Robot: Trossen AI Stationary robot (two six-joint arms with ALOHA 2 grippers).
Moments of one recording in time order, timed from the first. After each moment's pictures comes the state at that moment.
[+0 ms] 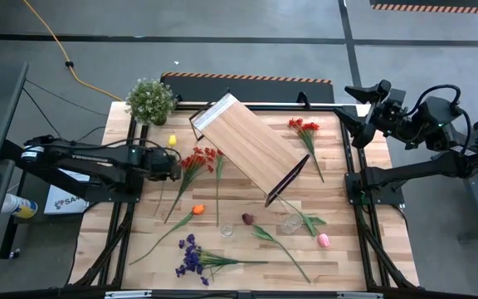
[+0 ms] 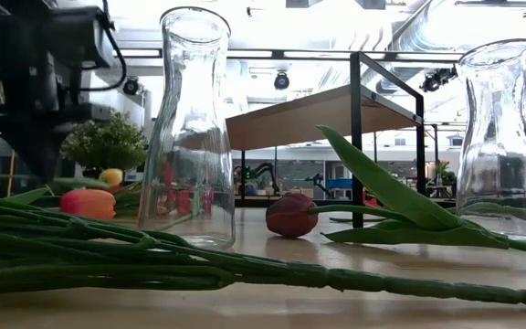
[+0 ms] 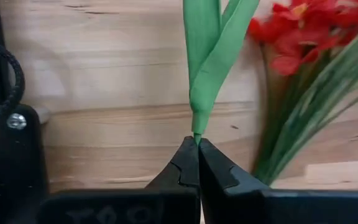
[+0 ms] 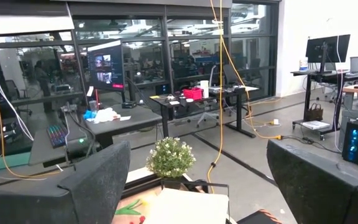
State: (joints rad) left arm 0.05 0.94 0.54 -0.97 -0.19 -1.49; right arm -0.03 0.70 1.20 -0.39 0.45 0.06
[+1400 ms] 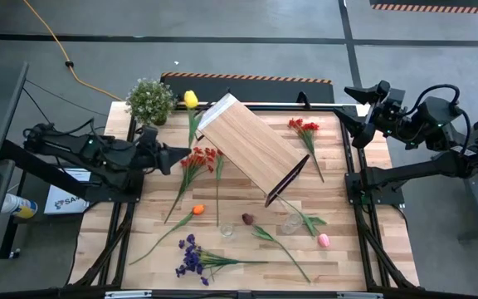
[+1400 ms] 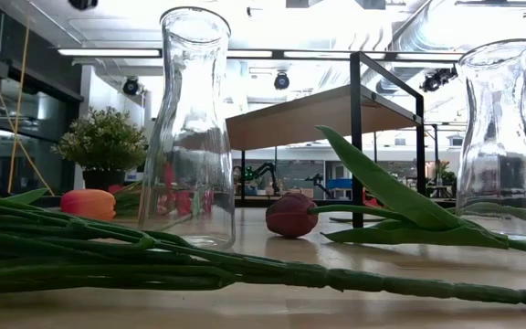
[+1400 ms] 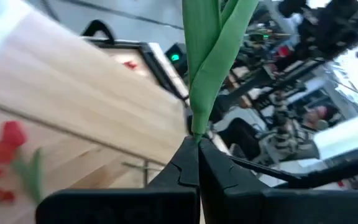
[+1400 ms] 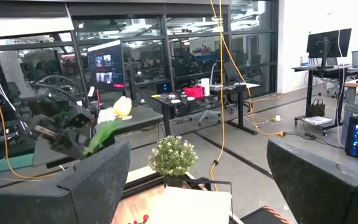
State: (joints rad) left arm -0.31 0.81 0.98 -0.46 -0.64 -1.02; right arm -0.03 0.70 1.20 -0.40 0.45 0.08
